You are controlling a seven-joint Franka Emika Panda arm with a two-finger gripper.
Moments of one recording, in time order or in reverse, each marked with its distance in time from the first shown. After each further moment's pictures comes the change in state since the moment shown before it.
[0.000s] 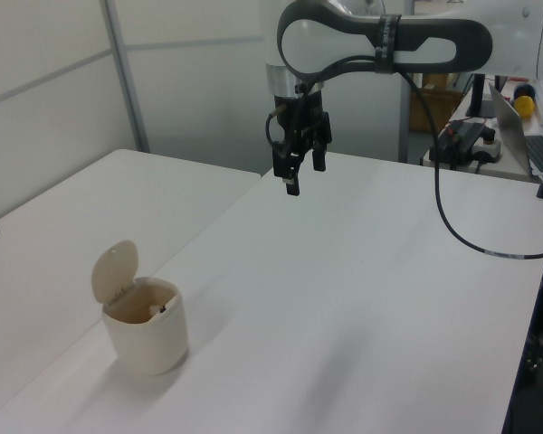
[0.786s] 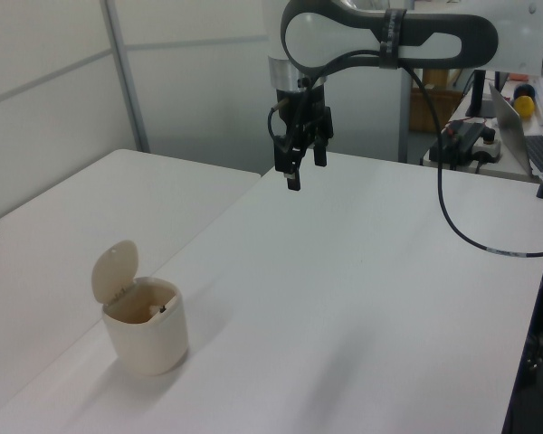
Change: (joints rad) arm 0.000 -0.014 -0.004 0.002 0.000 0.000 -0.001
